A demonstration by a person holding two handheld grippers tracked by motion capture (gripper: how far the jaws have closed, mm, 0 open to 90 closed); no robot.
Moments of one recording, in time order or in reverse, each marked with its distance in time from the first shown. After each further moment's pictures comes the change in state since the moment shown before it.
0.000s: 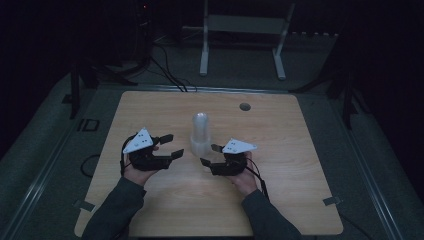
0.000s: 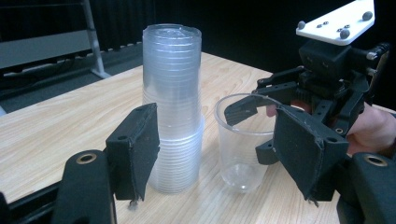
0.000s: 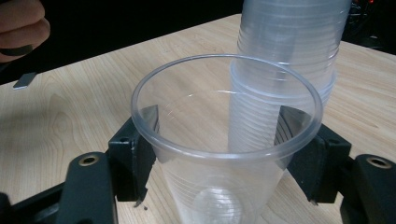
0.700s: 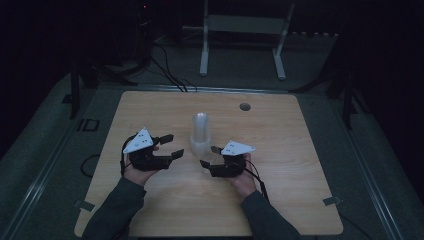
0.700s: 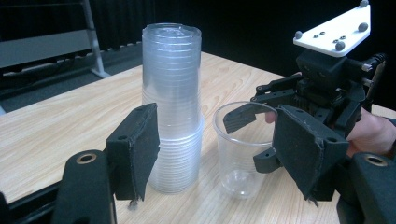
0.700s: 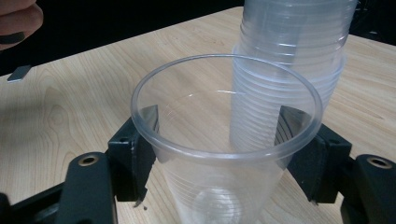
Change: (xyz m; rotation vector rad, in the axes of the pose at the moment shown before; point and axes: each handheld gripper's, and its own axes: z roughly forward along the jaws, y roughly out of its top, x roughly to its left) left arm 0.000 -0.001 0.001 -0.001 -0.001 -0.001; right arm 0.002 -0.007 0.004 0.016 -0.005 0.003
